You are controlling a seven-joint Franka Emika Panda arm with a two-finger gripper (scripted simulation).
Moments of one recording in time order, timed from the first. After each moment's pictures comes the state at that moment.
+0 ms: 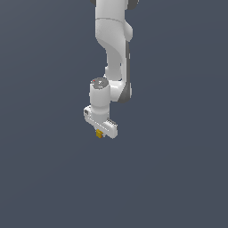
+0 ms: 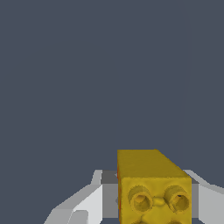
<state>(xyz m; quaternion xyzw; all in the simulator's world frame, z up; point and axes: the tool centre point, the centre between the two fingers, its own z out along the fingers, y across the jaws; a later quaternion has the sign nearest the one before) -0.006 -0.073 0.057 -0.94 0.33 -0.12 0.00</state>
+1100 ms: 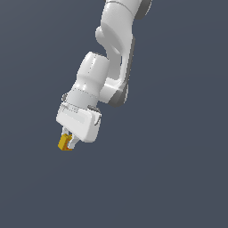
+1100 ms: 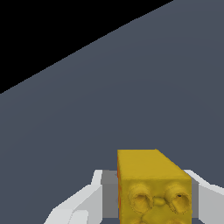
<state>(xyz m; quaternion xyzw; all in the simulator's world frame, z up) 0.147 -0.144 0.271 -0.79 0.39 -0.47 0.01</state>
